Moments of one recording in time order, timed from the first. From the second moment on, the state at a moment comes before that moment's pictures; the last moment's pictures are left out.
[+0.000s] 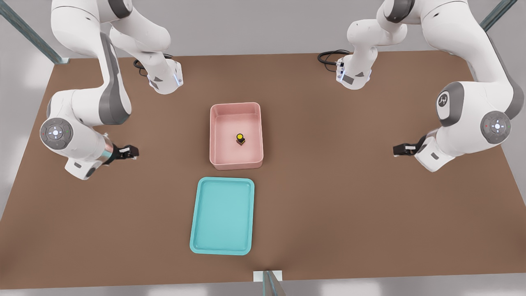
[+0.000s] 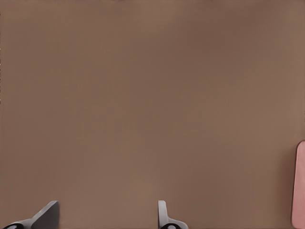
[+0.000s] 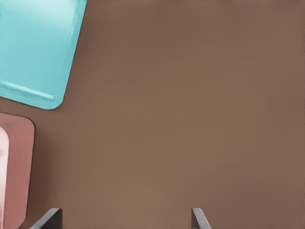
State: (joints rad) arm -0.10 0.23 0.21 -1.54 -0.11 1.61 -0.12
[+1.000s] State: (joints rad) arm 0.48 0.42 0.40 -1.84 -0.18 2.09 0.77
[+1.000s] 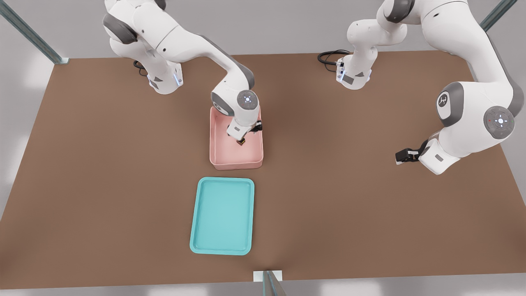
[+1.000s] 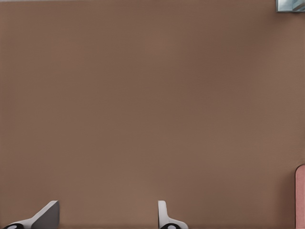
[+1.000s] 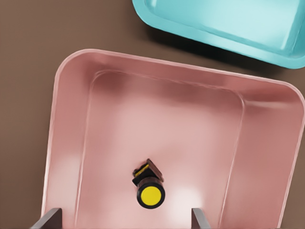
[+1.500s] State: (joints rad) arm 0.28 0.45 0.60 -2.02 -0.33 2.25 0.83
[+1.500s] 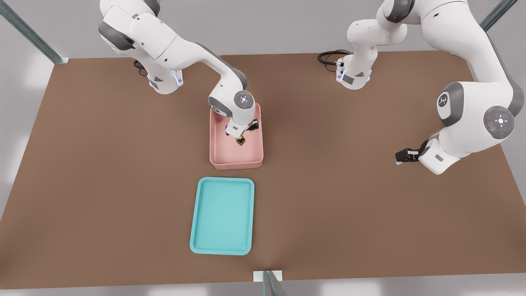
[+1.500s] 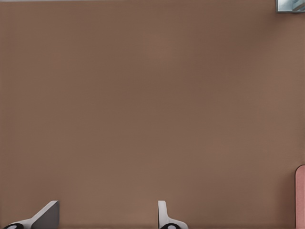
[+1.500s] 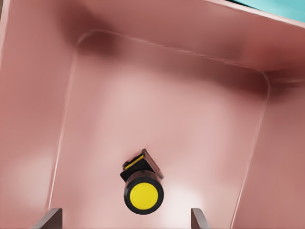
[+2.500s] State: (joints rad) arm 0.14 0.53 0.68 -2.13 -0.45 2.46 0.86
